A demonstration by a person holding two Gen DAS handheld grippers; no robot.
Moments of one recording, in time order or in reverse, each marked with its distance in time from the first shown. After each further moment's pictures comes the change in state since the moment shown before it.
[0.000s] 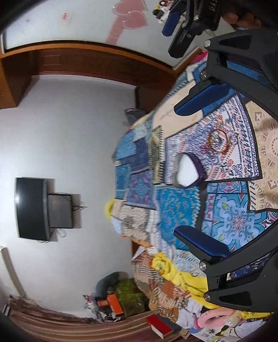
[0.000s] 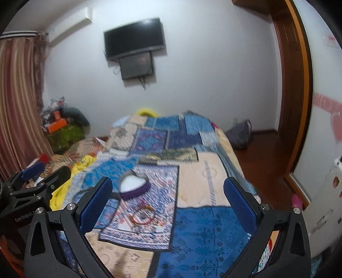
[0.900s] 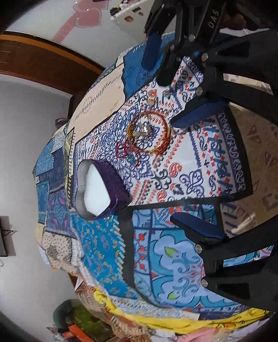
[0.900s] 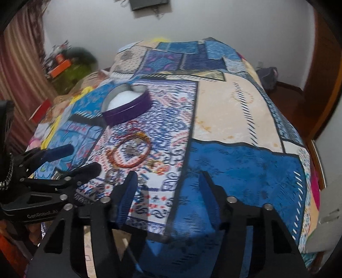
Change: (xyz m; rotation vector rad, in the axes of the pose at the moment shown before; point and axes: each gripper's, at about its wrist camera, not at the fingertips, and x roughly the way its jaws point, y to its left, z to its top) left arm 0.119 -0.009 -0.091 0.032 0.473 -0.131; right arm 0.100 0.008 -0.065 -0.097 0.408 0.174
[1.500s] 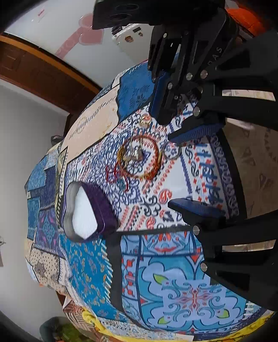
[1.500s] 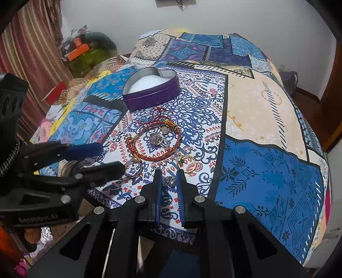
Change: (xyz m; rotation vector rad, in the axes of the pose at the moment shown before) left arm 0.003 -0.005 -0.004 -0.016 0.053 -0.164; right arm 0.020 0.013 -0.001 -0.068 0.057 0.060
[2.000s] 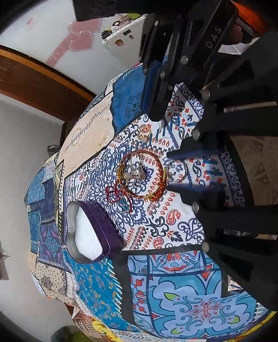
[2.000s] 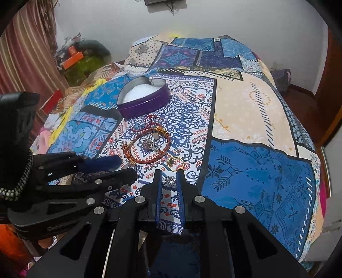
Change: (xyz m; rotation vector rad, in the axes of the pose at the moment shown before) left arm 0.013 -0.016 0.003 0.075 0.004 -0.012; right arm -0.015 -0.007 0.003 0.040 -0.032 -0.020
